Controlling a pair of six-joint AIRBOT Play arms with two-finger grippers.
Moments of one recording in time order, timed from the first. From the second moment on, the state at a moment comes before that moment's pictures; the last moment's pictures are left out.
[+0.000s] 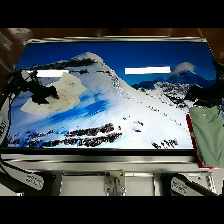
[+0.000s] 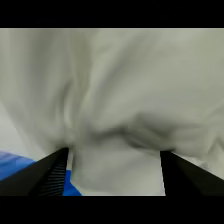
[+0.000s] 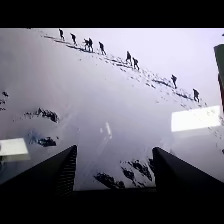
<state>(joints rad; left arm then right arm) 0.12 -1.77 1.52 1.42 -1.16 -1.78 -0.31 -1.28 1.38 -1.33 1.45 1.47</state>
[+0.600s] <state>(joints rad) 0.03 -1.52 1.76 1.18 -1.18 -1.48 -0.31 -1.27 1.38 -1.19 1.52 1.42</state>
